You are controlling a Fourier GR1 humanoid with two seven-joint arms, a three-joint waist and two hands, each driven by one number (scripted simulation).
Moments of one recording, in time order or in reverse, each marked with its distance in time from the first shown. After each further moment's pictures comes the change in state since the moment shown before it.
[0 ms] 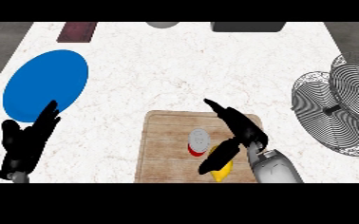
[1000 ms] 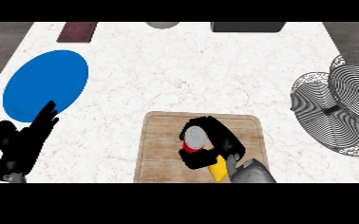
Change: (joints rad) left arm 0.004 -0.037 0.065 -0.023 -0.045 -0.061 0.019; right arm 0.017 0.041 0.148 0.095 0.081 -0.159 -0.194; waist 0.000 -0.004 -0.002
